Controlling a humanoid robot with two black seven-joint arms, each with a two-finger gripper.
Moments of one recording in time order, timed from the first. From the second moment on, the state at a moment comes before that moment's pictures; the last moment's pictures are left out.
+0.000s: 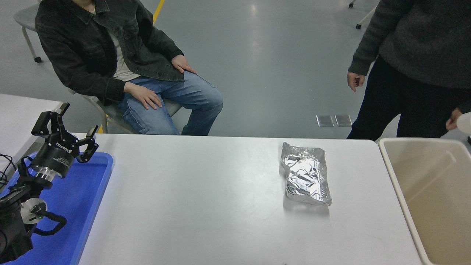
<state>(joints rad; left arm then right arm) -0.64 0.46 -0.42 -0.22 0.02 -0.78 -0.81 1.23 -1.00 -0.56 0.88 -0.41 -0.16 -0.01</state>
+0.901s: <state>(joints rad) -0.64 0.46 -0.42 -0.22 0.02 -0.78 -0.81 0.73 -0.38 -0.42 0.14 -0.24 -0.30 -0.01</state>
